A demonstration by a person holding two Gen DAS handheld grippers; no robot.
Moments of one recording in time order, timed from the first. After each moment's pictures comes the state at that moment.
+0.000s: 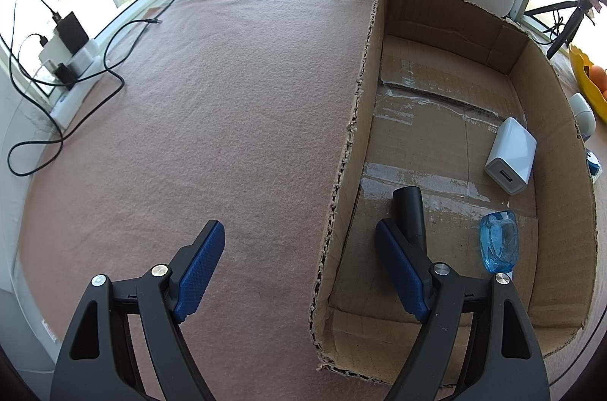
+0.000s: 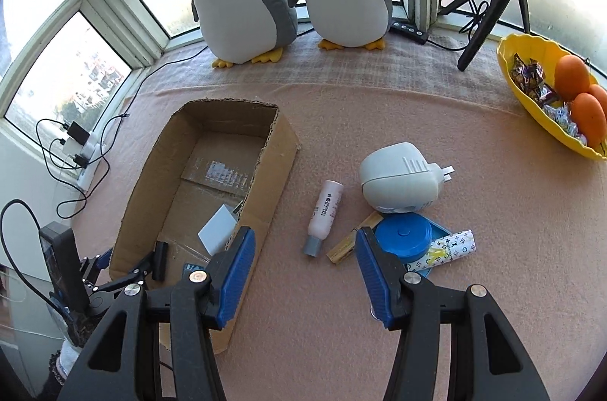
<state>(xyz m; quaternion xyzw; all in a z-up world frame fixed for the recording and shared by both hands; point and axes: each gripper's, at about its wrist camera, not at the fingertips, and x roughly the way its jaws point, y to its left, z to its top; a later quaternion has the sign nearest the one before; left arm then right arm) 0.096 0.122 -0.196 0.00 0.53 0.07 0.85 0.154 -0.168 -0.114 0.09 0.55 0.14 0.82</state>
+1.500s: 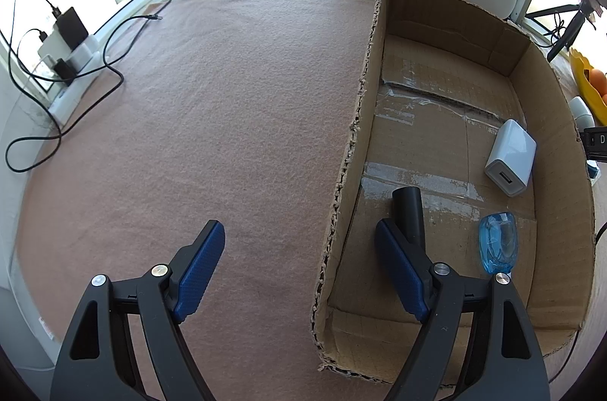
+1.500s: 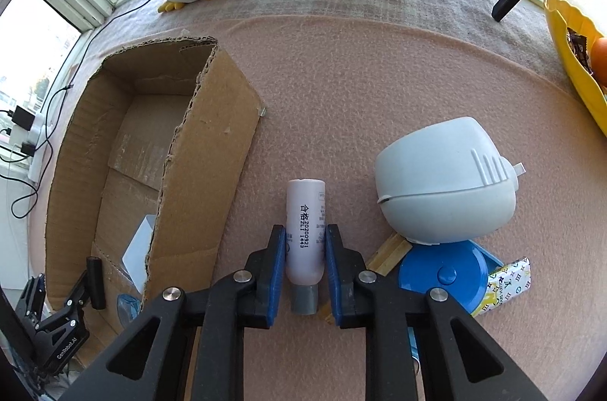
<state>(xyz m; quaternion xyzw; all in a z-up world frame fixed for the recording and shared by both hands) 0.095 0.122 -0.199 0.00 0.53 0.07 0.85 0.202 -0.133 -0.196 0.04 0.62 0.10 0.78</state>
